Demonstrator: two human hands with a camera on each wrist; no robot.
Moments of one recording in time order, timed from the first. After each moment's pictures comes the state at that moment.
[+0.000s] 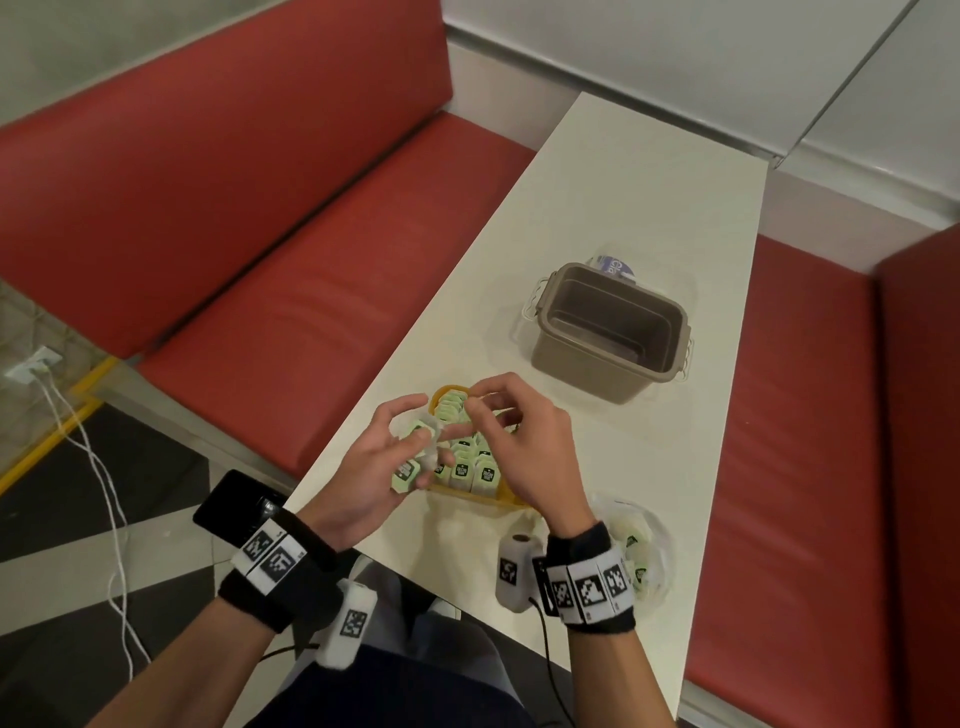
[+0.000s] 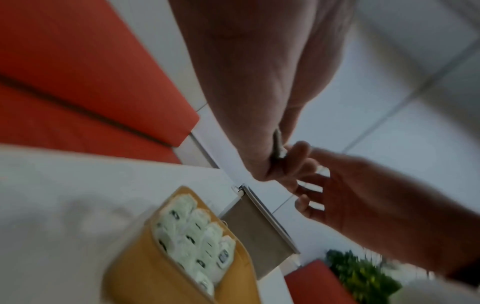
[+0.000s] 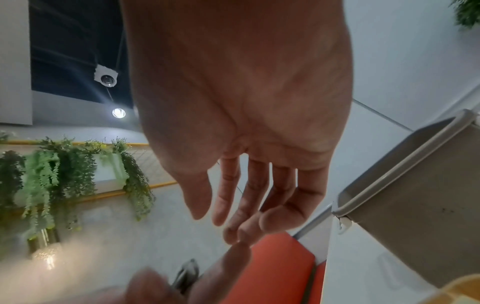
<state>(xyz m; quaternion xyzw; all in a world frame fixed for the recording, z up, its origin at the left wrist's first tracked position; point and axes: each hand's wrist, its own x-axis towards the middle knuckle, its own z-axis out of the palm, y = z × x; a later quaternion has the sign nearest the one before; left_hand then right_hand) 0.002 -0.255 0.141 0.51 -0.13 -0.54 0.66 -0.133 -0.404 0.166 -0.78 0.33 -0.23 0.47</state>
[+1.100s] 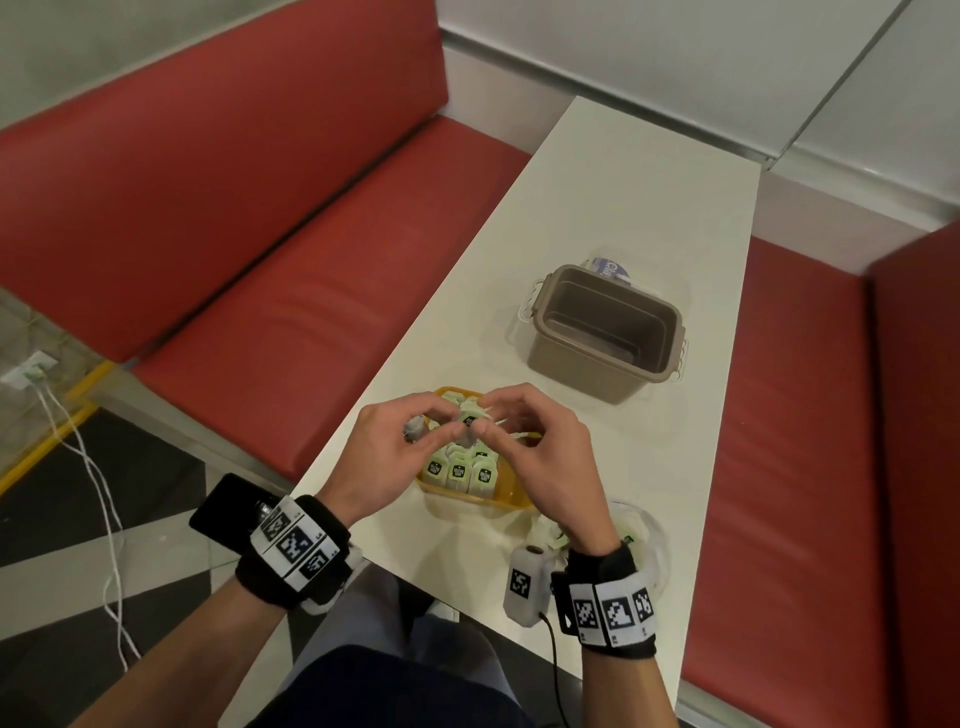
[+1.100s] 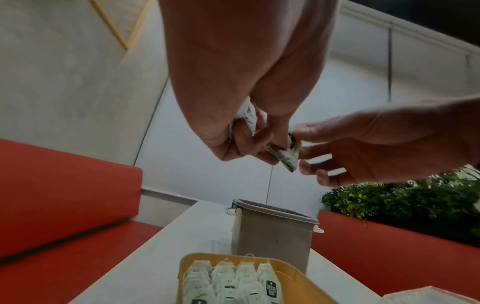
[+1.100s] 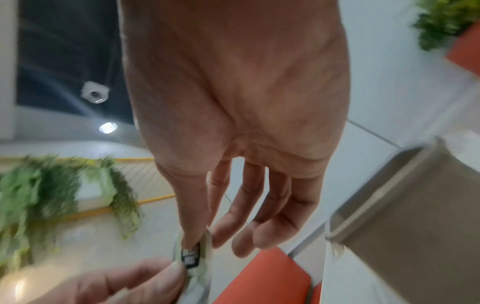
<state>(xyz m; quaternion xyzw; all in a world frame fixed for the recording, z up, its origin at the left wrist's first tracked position) 0.006 -0.275 0.163 0.72 -0.43 -0.25 0.49 -0.161 -0.406 0.179 -0.75 0.32 -0.21 0.53</state>
